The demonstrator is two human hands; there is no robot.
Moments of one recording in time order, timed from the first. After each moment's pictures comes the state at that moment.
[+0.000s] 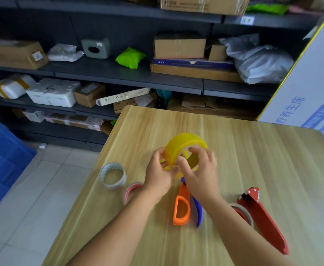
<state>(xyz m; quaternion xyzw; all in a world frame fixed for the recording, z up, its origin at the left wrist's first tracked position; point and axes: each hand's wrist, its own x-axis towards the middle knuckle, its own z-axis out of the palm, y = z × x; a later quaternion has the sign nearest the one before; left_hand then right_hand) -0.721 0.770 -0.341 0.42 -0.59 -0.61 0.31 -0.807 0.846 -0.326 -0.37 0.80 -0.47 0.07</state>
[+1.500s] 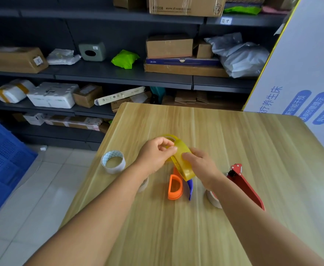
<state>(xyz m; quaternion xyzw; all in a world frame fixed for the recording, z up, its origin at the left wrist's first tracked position) -0.688 0.804 -0.281 0.39 -0.73 -0.53 0.18 -0.799 0.906 -0.290 -0.28 0.73 -0.49 0.39</state>
